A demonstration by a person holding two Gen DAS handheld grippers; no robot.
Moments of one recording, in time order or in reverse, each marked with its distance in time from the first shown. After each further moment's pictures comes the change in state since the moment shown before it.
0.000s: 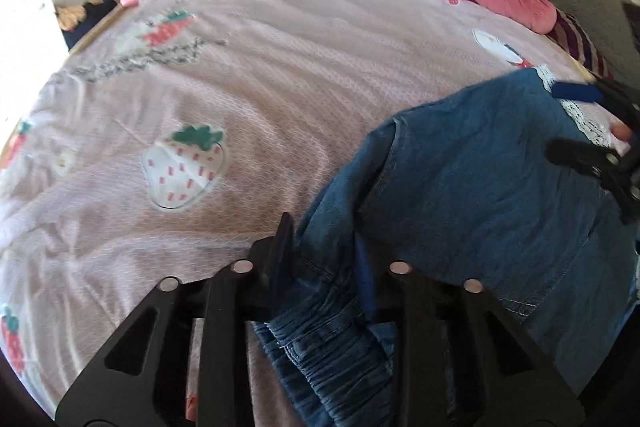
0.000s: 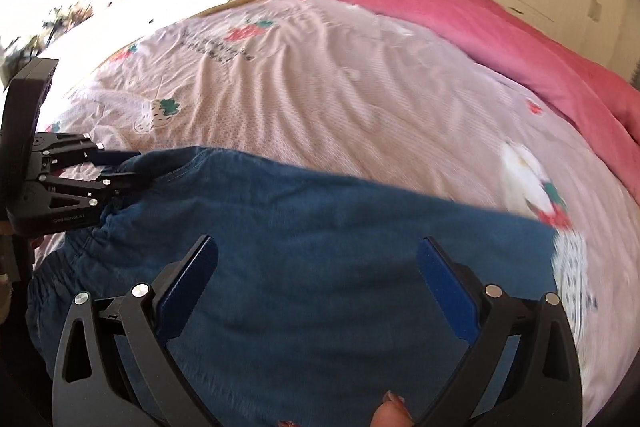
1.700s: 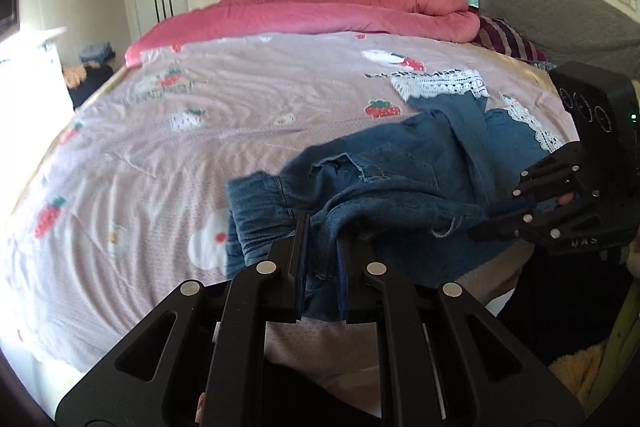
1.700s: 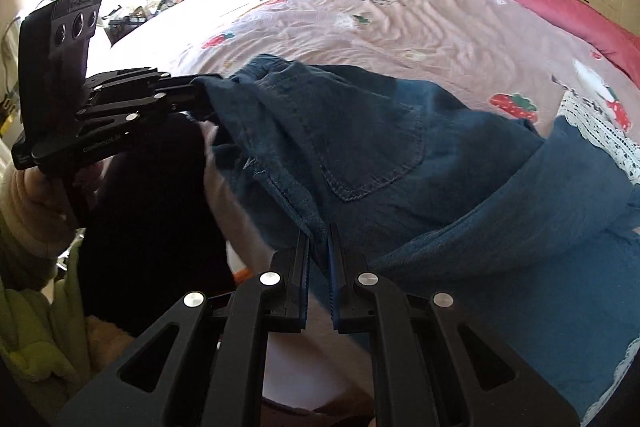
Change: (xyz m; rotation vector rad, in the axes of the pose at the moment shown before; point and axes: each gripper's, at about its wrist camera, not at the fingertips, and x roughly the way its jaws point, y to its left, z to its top) left arm -0.172 -0.090 -0.171 0.142 -0.259 -0.009; right arm -0.133 0.150 -0.184 -0.052 -0.039 0.319
